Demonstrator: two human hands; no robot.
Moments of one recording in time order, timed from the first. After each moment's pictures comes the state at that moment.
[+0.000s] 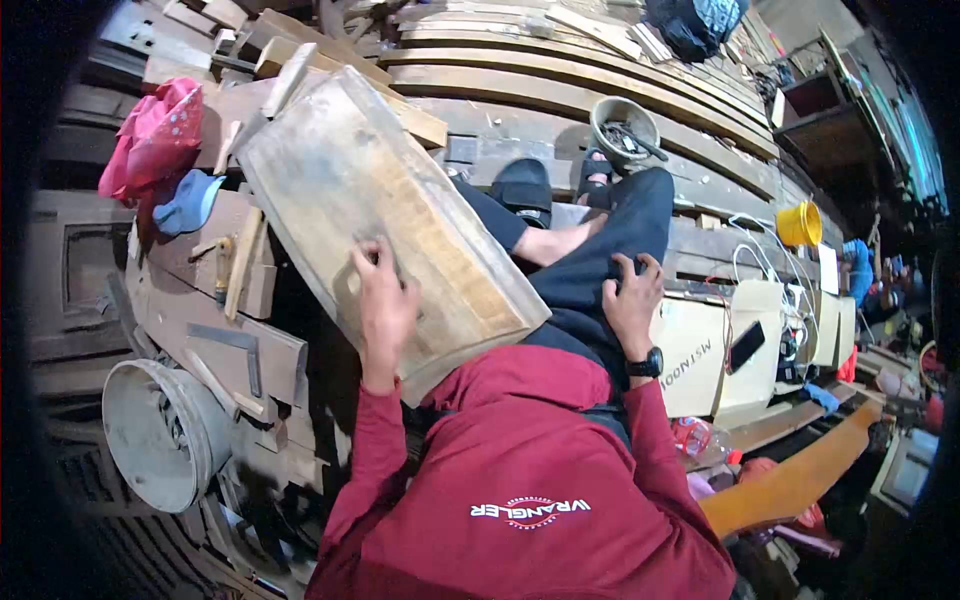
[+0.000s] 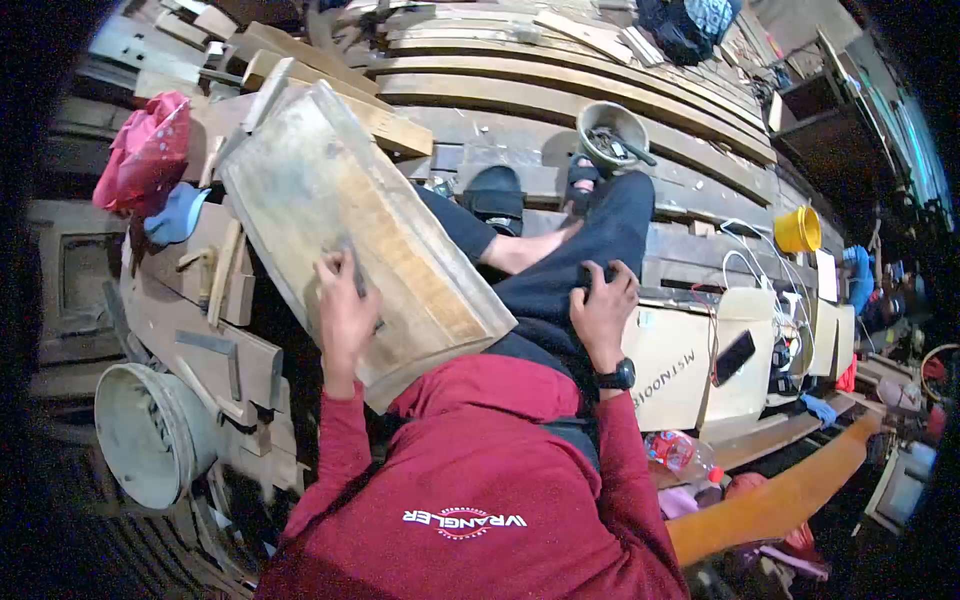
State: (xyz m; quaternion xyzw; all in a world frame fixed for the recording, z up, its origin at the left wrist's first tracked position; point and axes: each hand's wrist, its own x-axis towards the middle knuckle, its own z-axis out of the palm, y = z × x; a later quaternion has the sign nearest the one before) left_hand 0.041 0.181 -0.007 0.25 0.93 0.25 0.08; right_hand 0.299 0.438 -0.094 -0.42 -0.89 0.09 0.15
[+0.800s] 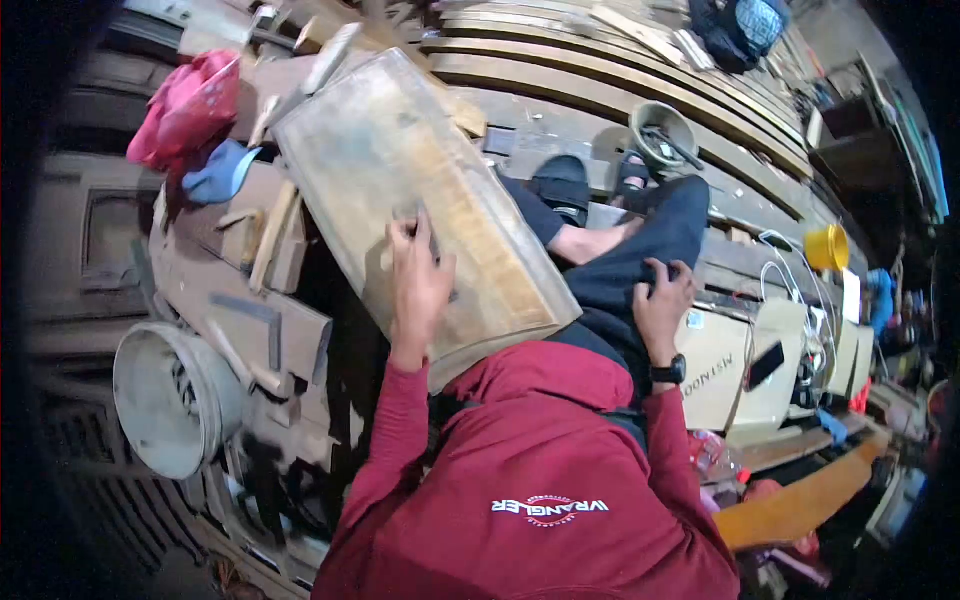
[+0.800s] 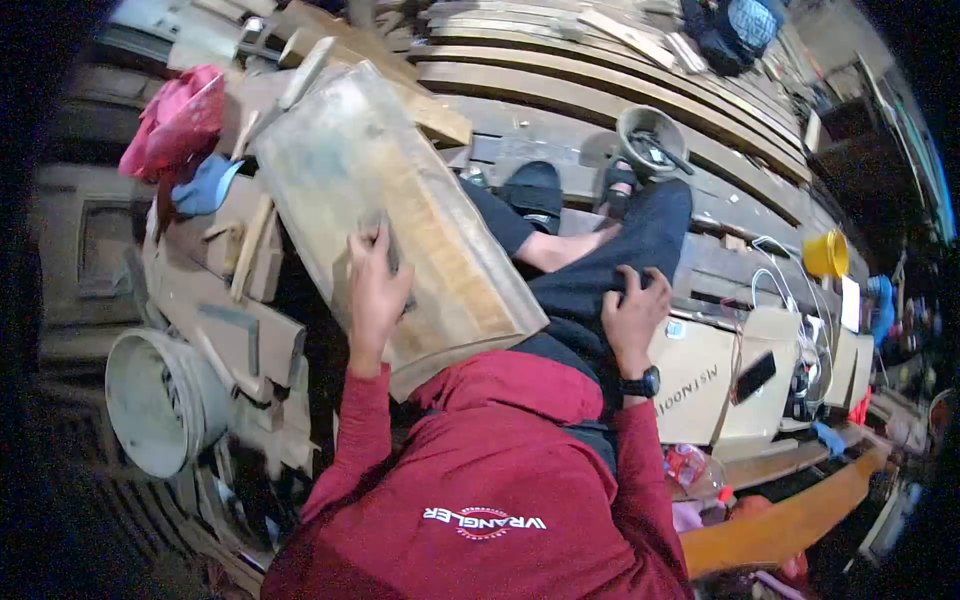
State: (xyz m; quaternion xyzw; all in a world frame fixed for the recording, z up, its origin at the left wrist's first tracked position) left_hand 0.036 0.184 -0.011 0.26 0.92 0.30 0.03; right_hand 0.296 0.440 -0.095 -0.41 -0.89 0.09 0.16
